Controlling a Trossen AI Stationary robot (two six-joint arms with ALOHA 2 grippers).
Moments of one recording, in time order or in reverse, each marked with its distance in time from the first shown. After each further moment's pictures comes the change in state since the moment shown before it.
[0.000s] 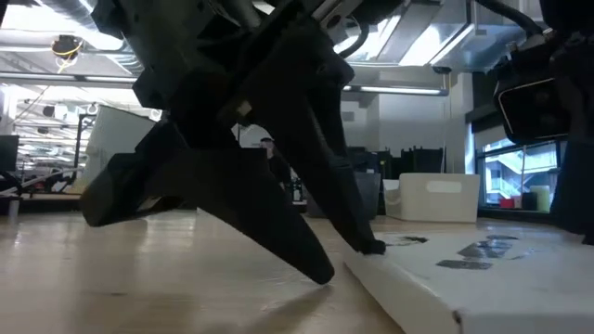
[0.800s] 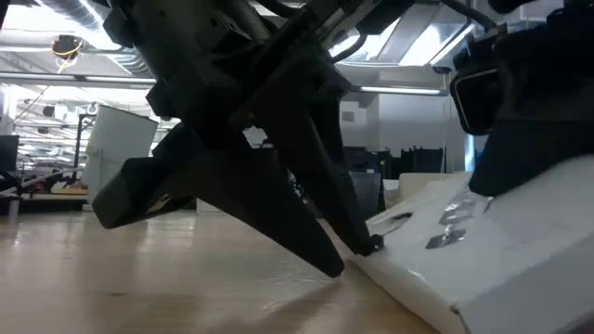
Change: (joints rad) left arm 0.007 0.003 -0.002 0.001 -0.034 0.002; right arm -0.064 0.015 -0.004 0.160 -0.035 -0.128
